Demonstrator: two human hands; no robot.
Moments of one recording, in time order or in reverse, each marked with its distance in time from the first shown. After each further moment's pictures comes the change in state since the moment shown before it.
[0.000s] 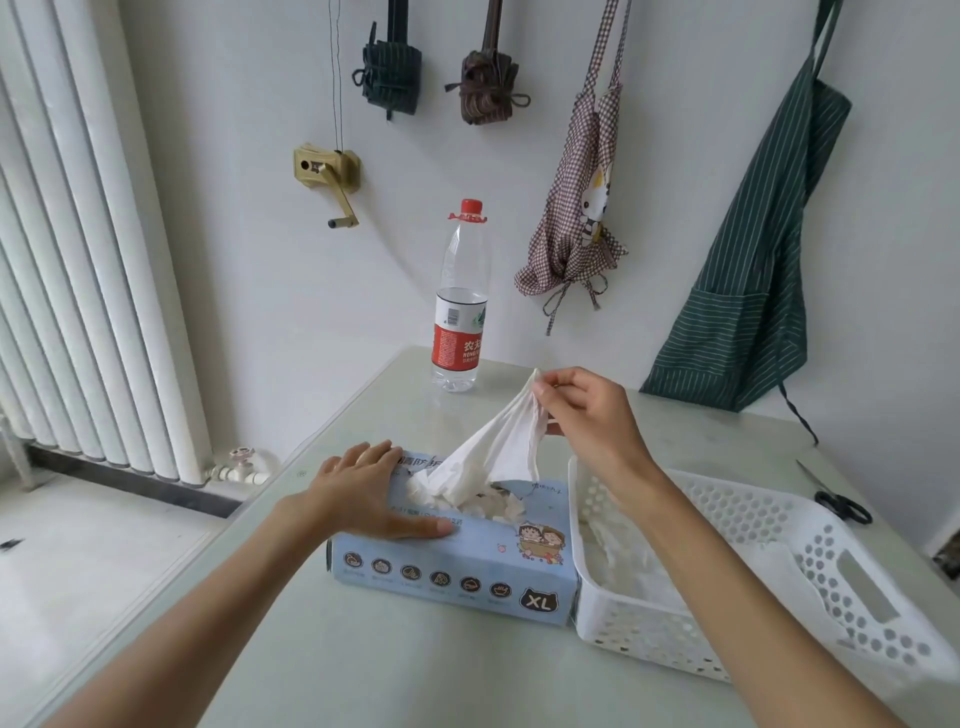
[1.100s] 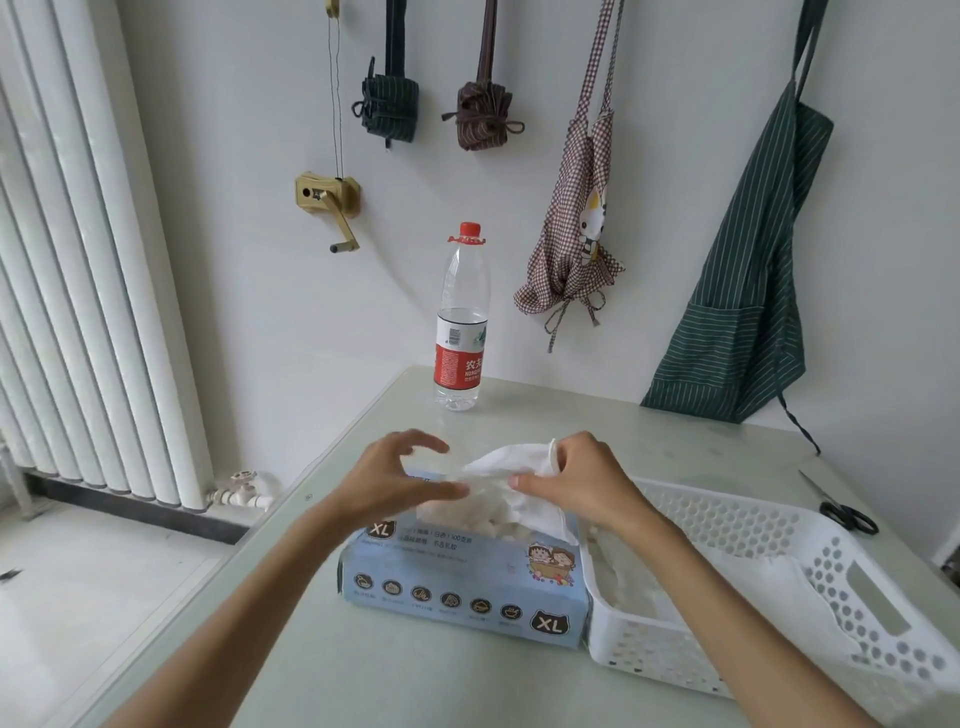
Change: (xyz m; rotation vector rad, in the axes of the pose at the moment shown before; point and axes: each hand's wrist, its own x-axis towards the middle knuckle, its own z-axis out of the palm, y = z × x) left_hand -0.008 0.019 -0.023 -0.748 0.245 0.153; right_hand -0.007 0.012 0.003 -0.601 -0.108 0.175
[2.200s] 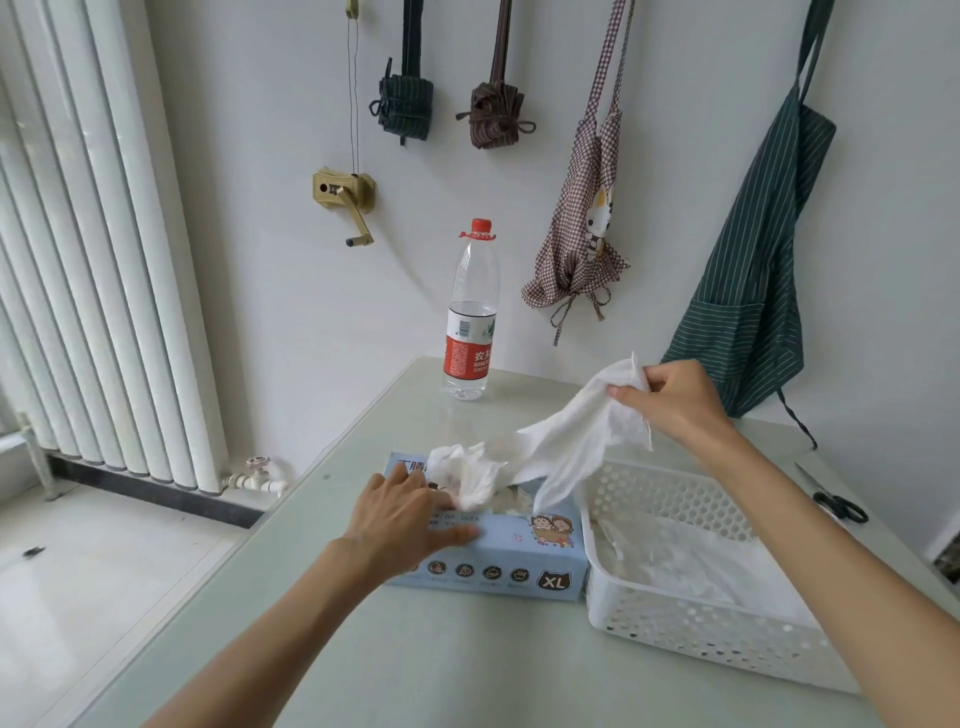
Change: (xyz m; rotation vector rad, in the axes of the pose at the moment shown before) left_hand -0.032 -0.021 0.027 0.866 -0.033 0.152; right_hand 0.003 0.003 -0.073 0.156 0.311 0.003
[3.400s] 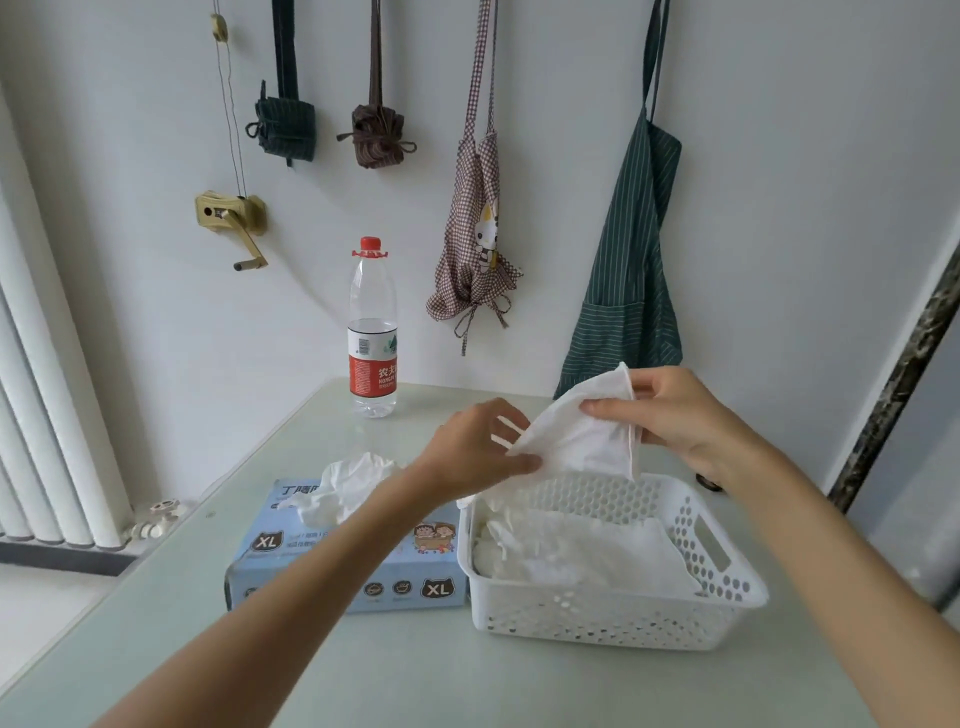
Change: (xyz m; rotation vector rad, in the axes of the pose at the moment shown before) left_hand 0.057 0.159 -0.078 -0.747 0.031 0.142; right_hand -0.035 0.026 -0.112 0.291 -0.164 0.100
